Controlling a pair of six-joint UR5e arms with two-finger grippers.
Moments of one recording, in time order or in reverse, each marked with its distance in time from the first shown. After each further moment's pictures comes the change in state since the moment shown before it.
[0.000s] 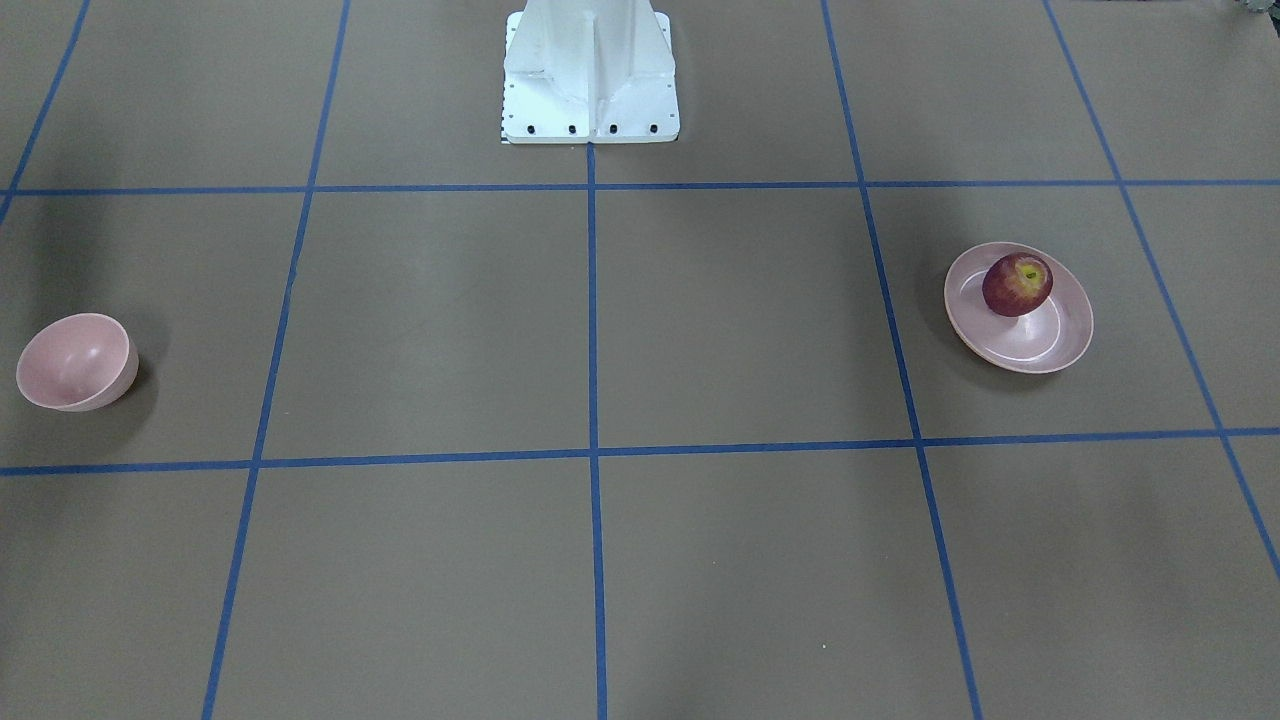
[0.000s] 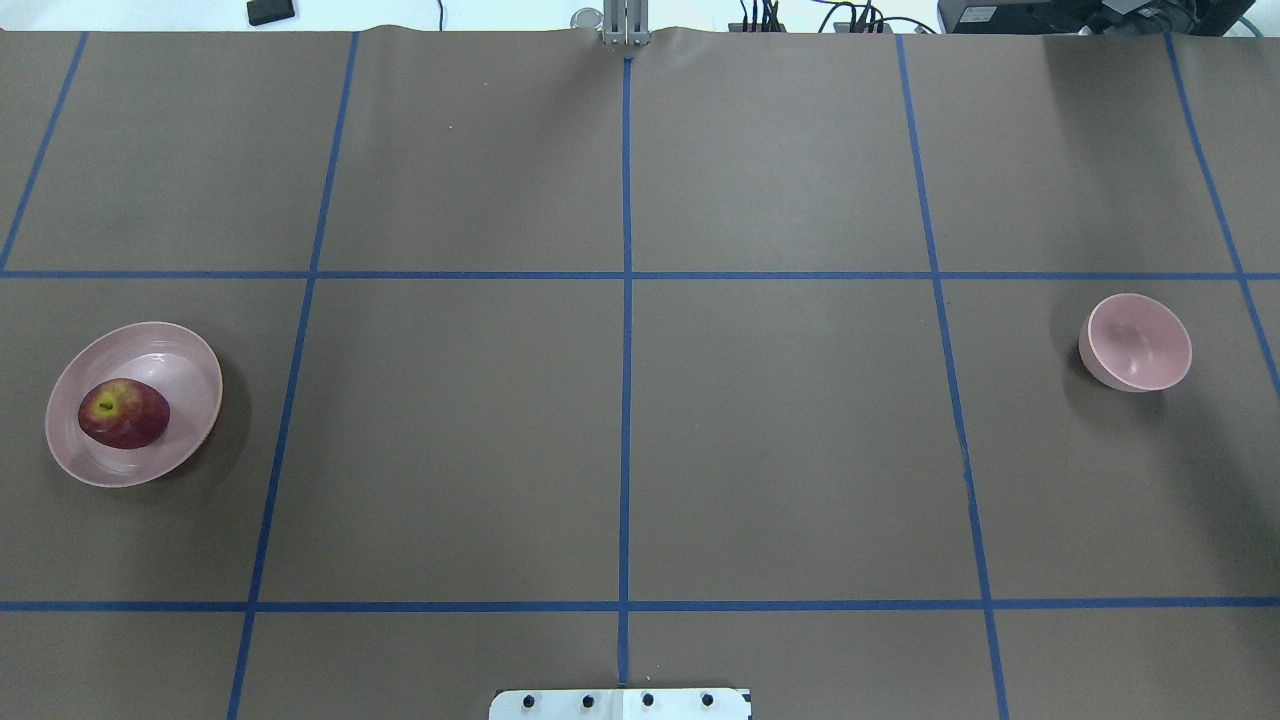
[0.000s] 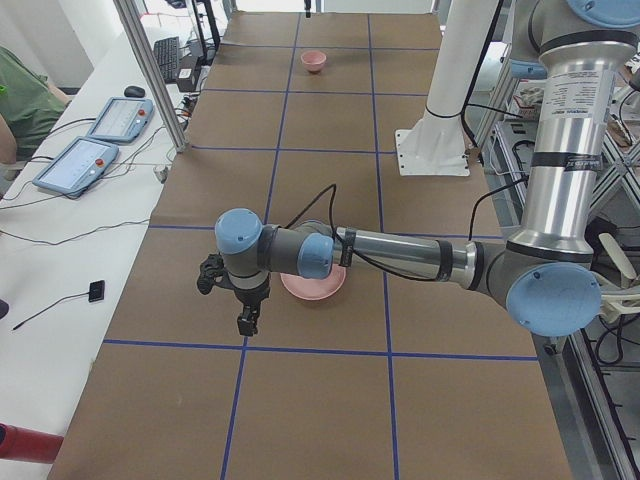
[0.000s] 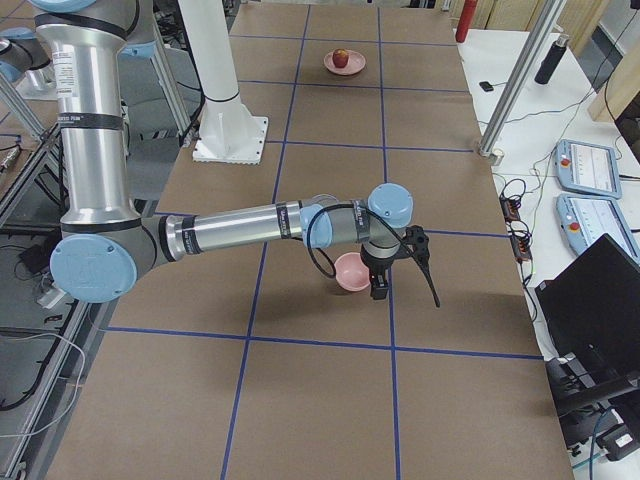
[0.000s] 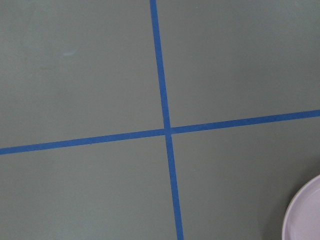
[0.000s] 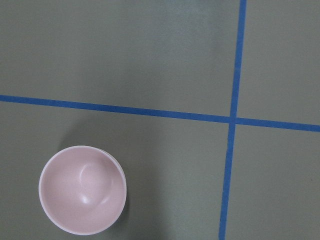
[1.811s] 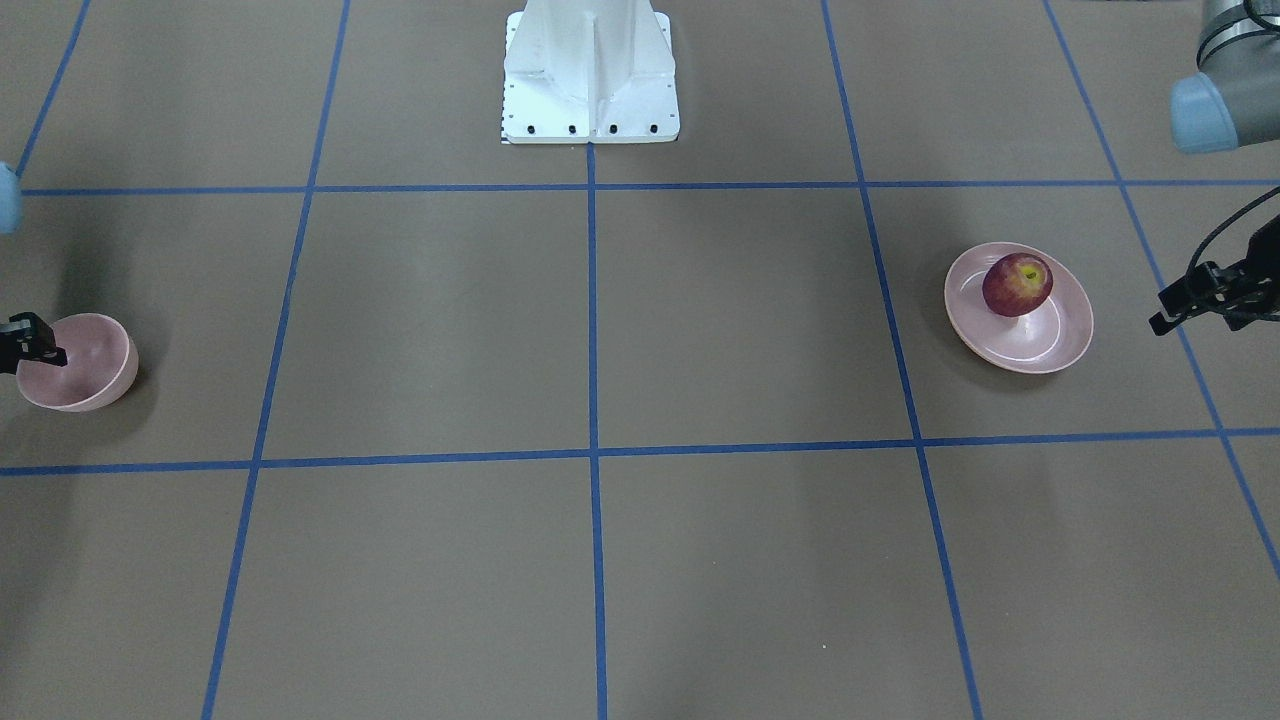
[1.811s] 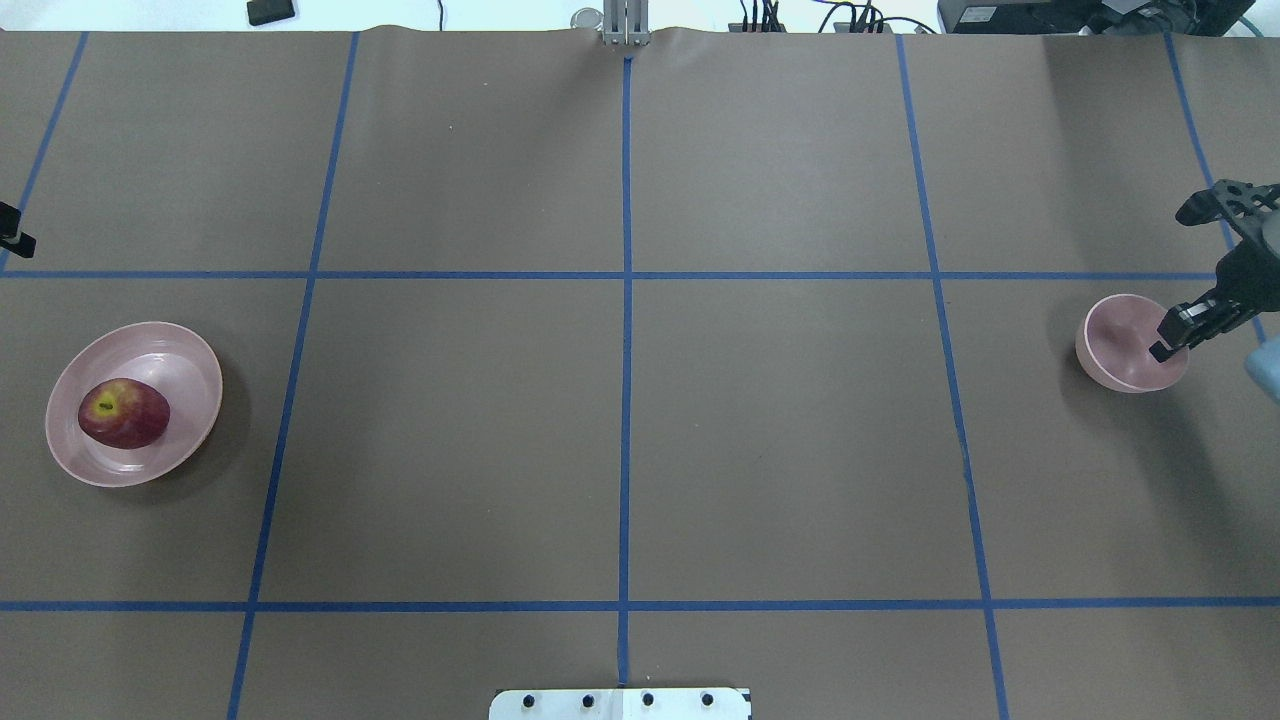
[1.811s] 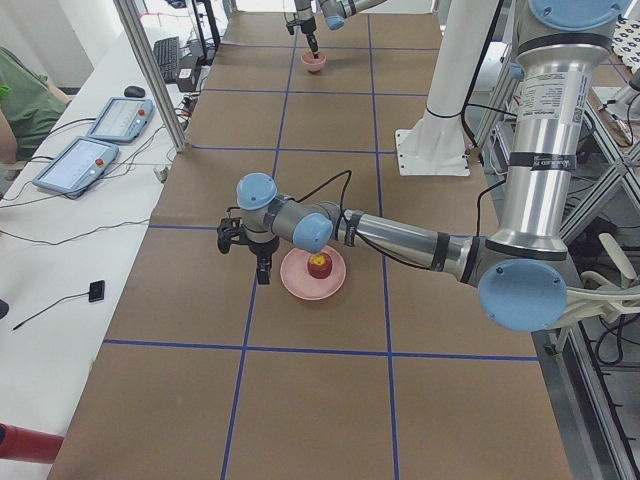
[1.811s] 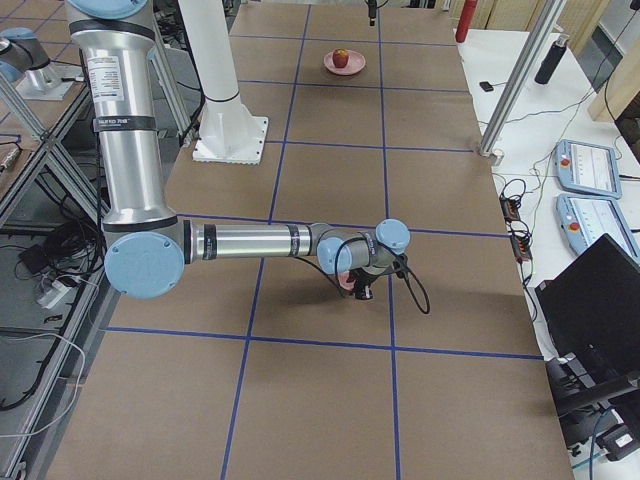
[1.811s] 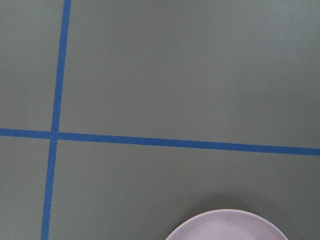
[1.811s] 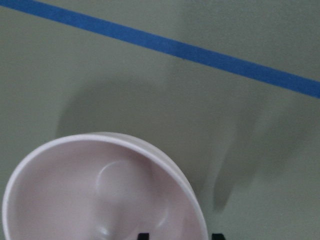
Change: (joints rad) left arm 0.224 -0.004 -0.086 -0.199 -0.012 -0.557; right arm -0.257 0.058 -0.247 0.149 0.025 0.042
